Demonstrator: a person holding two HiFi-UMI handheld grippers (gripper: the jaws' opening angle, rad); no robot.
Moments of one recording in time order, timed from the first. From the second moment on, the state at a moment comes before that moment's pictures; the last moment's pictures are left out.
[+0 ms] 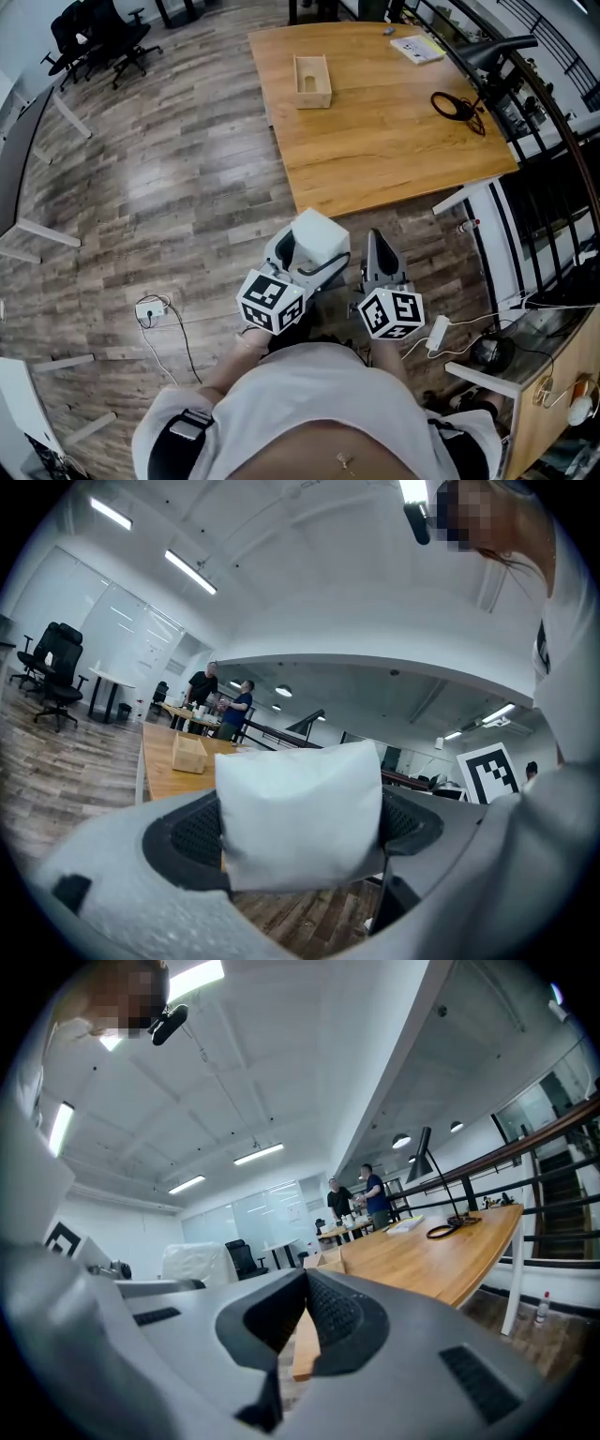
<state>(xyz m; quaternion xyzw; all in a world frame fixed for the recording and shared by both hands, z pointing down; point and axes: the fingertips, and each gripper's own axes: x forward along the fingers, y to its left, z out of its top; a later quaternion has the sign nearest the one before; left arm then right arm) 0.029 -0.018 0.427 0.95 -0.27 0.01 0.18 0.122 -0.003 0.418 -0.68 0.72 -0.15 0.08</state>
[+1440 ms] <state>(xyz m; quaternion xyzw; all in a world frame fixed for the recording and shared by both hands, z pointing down) 0.081 -0.223 0.413 0.94 -0.27 0.01 0.21 0.176 -0.207 0.382 -0.66 0.73 -0.12 0.09</state>
